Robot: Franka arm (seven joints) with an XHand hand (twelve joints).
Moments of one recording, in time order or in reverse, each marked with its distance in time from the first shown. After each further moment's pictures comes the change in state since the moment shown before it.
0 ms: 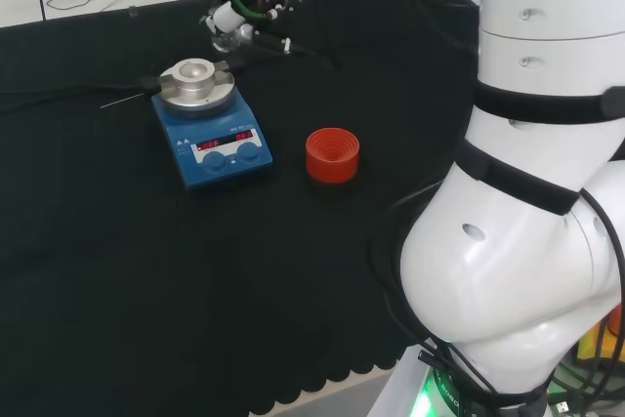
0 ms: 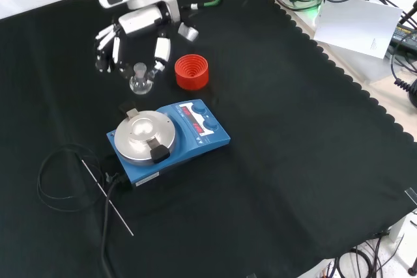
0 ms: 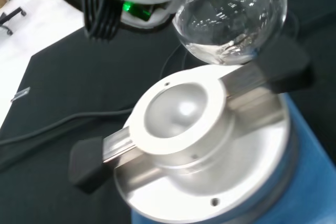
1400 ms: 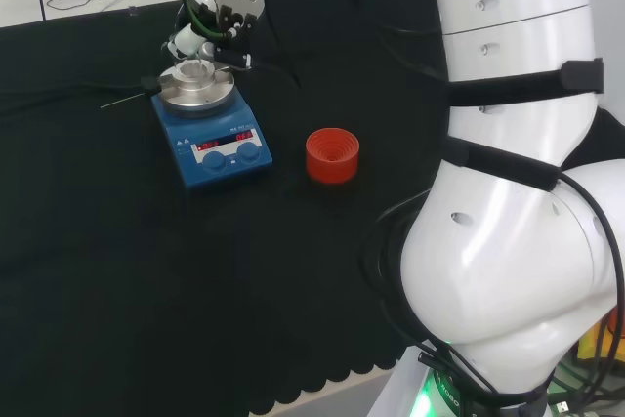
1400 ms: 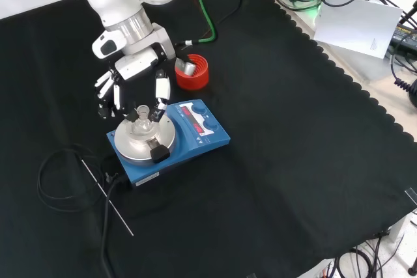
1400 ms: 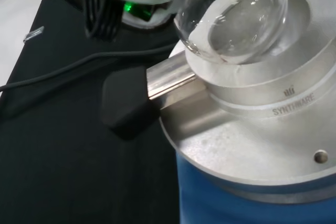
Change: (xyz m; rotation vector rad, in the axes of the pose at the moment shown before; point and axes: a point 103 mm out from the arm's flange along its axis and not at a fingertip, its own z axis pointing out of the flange) arm 0.034 0.033 0.064 0.125 -0.004 -0.043
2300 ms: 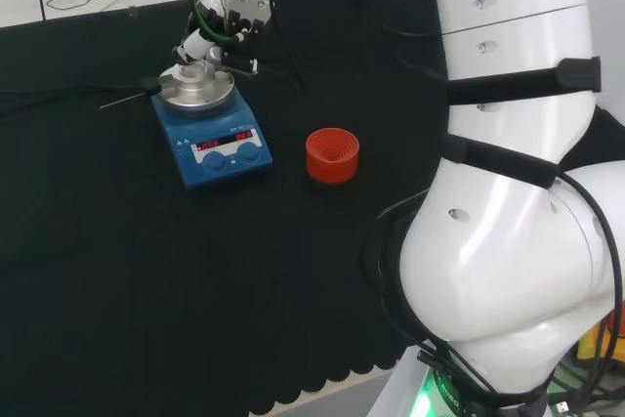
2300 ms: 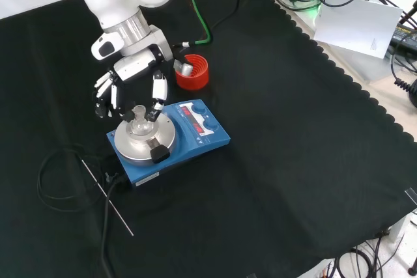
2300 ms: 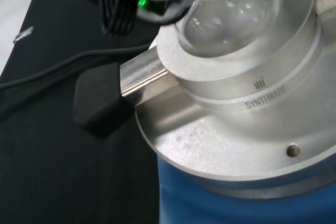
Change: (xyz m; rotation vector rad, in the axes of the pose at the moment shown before) arm -0.015 0.003 0.005 0.011 0.023 0.016
